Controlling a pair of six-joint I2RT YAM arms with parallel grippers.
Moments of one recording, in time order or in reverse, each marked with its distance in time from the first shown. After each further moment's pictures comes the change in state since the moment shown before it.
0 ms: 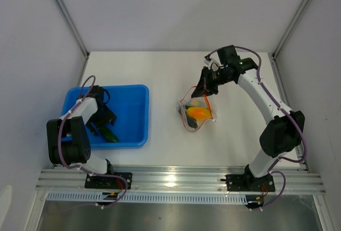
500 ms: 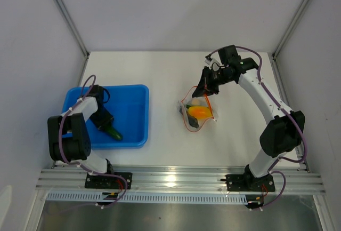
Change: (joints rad) left arm 0.017 0.060 -0.009 0.089 0.059 0.014; right arm -0.012 0.000 0.000 -0.004 0.002 -0.003
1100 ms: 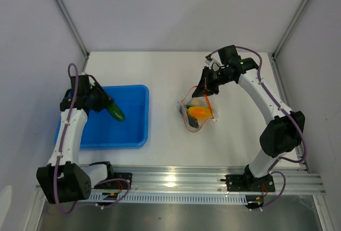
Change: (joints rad) left arm -0.005 -0.397 0.076 -0.003 0.280 0.062; right arm 0.000 0.000 0.002 -0.003 0.004 0.005
